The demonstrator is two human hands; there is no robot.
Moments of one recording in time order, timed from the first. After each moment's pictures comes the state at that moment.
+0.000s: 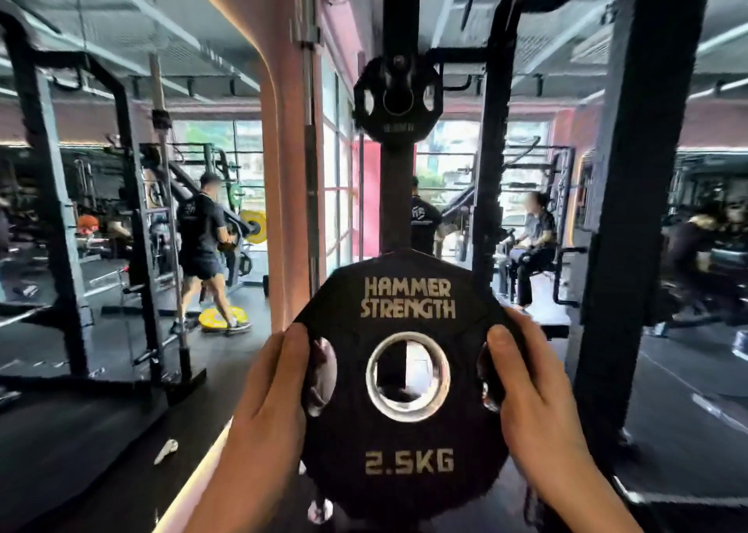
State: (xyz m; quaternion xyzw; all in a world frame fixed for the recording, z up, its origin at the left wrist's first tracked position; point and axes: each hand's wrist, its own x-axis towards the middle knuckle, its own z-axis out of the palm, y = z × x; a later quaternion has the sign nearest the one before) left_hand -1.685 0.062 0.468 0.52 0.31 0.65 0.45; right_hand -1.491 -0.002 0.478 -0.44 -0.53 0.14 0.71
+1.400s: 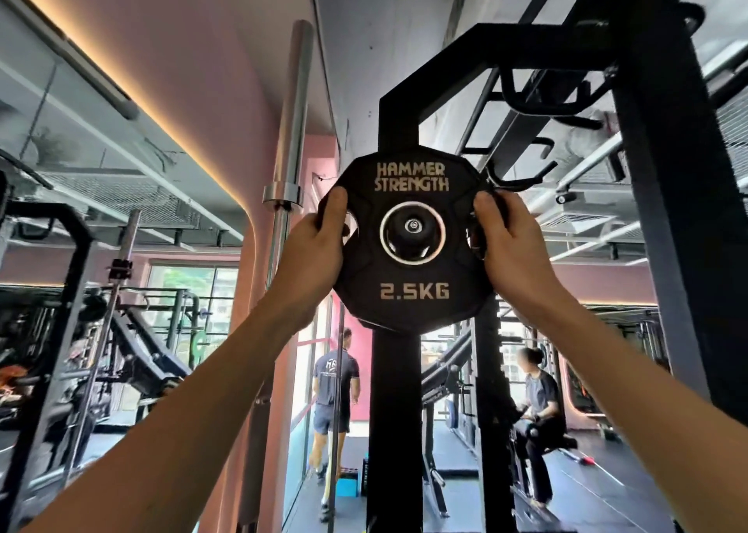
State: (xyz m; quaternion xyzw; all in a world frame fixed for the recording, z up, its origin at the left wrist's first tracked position) left_hand -1.554 0.397 0.794 0.65 0.13 0.71 0.24; right_hand -1.362 0.326 0.802 -0.36 -0.58 -0.17 0.71
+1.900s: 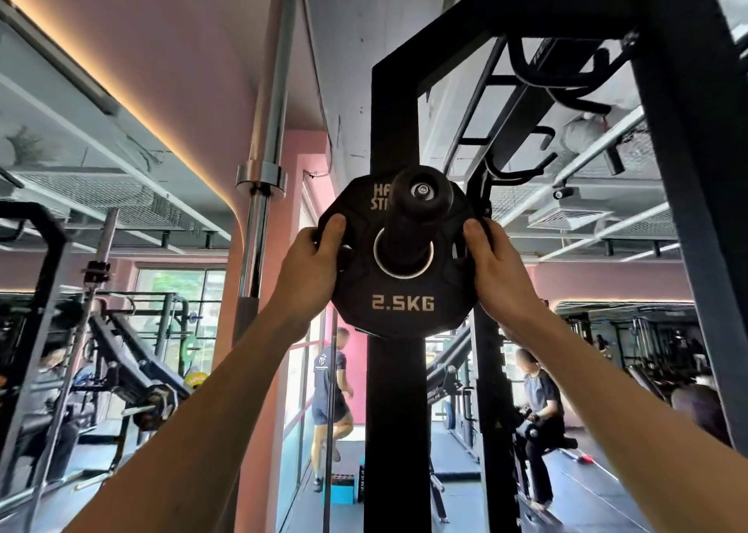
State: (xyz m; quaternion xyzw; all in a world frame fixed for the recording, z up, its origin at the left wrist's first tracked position) left_hand -1.515 0.504 0.793 0.67 0.15 0.67 0.26; right_hand -1.323 0.417 0.789 -0.38 -0.59 -0.09 0.71
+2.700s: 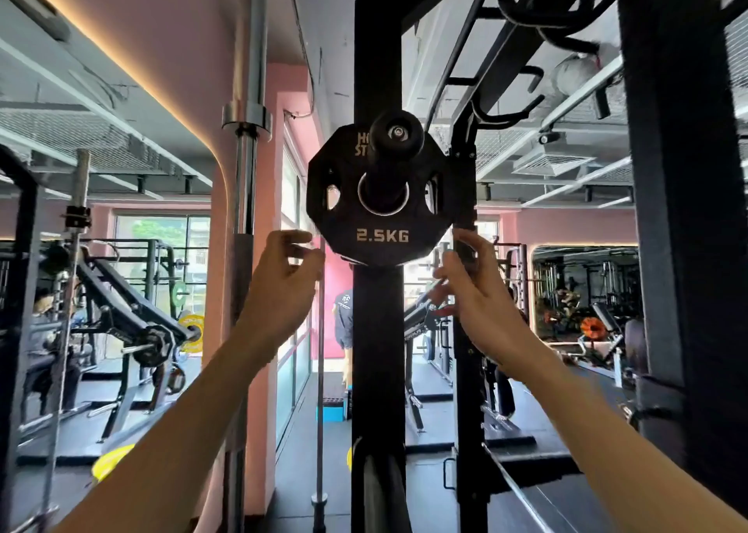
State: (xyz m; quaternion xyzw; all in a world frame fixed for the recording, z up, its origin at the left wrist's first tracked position) left_hand -1.545 0.453 0.701 0.69 0.22 0.65 0.25; right_hand -1.345 0.358 0.685 -0.42 -0.62 0.01 0.66
